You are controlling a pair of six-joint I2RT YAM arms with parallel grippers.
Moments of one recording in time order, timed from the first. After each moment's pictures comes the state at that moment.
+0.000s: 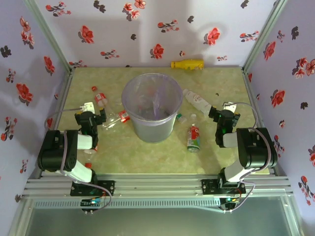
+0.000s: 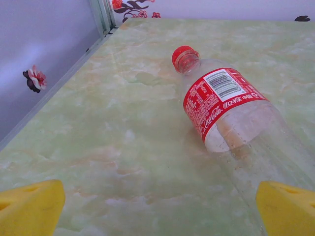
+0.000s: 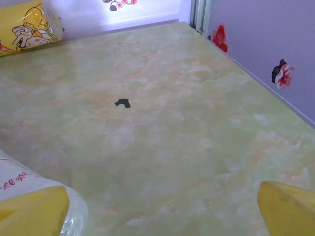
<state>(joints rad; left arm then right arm) -0.03 1.55 0.35 0.84 -0.28 -0.02 0.03 1.56 0.36 0.83 0.31 0.14</state>
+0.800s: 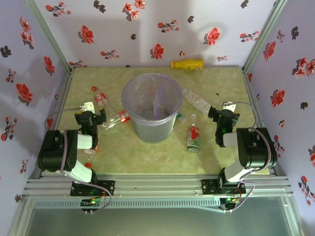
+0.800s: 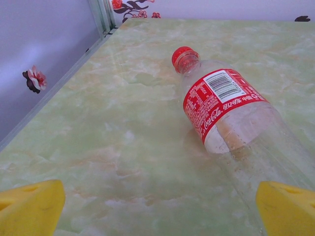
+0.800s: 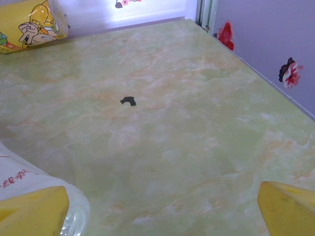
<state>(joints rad) -0.03 1.55 0.36 0.83 -0.28 -0.02 0.03 1.56 0.37 0.81 0.29 0.14</state>
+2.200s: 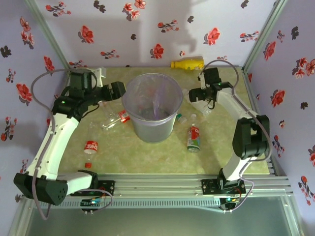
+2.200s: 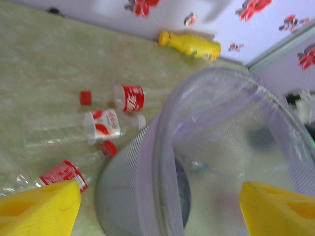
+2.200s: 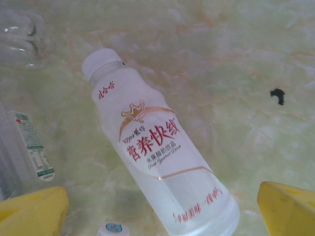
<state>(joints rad) -0.29 1.21 1.37 -0.75 0.29 -0.45 0.21 1.73 1.38 -0.64 0.01 0.00</state>
